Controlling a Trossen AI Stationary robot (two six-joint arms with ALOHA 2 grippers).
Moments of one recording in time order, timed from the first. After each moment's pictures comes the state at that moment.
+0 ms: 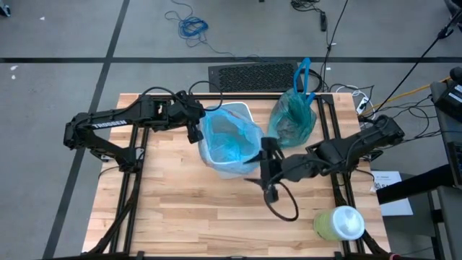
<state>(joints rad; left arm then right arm) 0.17 1.31 1.37 -0.95 -0.42 0.05 0.42 1.45 1.49 -0.53 0.40 -0.02</state>
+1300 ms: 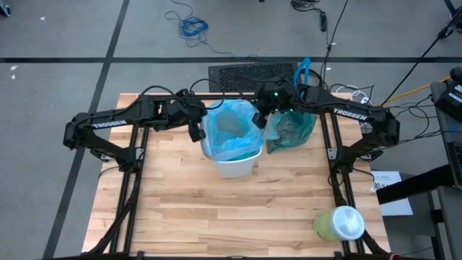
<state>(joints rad) 0.17 1.31 1.37 -0.87 -0.42 0.09 -0.34 1.46 1.46 -0.66 0.12 0.06</state>
